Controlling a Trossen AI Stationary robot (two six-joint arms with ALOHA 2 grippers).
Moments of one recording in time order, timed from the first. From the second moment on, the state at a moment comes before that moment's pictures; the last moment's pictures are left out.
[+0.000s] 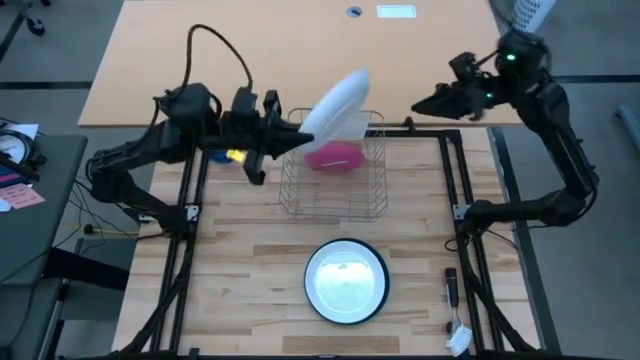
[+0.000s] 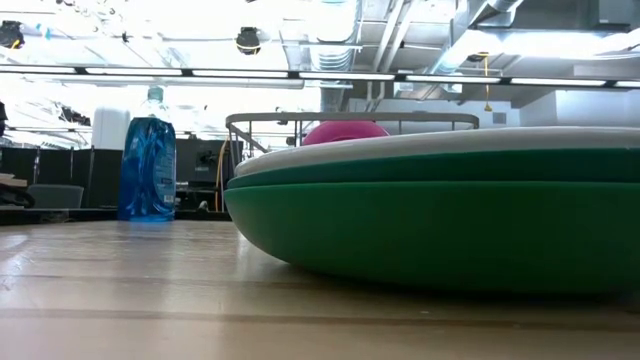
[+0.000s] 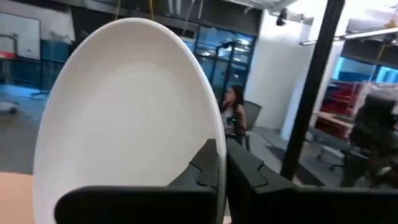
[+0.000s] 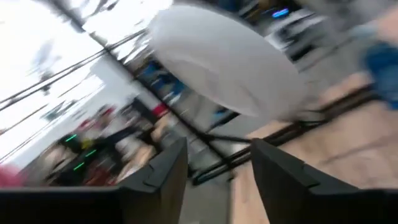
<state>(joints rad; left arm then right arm) 0.07 1.40 1.80 -0.19 0.18 -0.18 -0.80 1.19 1.74 -0.65 -1.07 0.63</state>
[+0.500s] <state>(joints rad) 0.07 1.32 1.80 -0.22 0.20 -0.17 -0.99 1.36 1.73 -1.50 -0.62 -0.02</state>
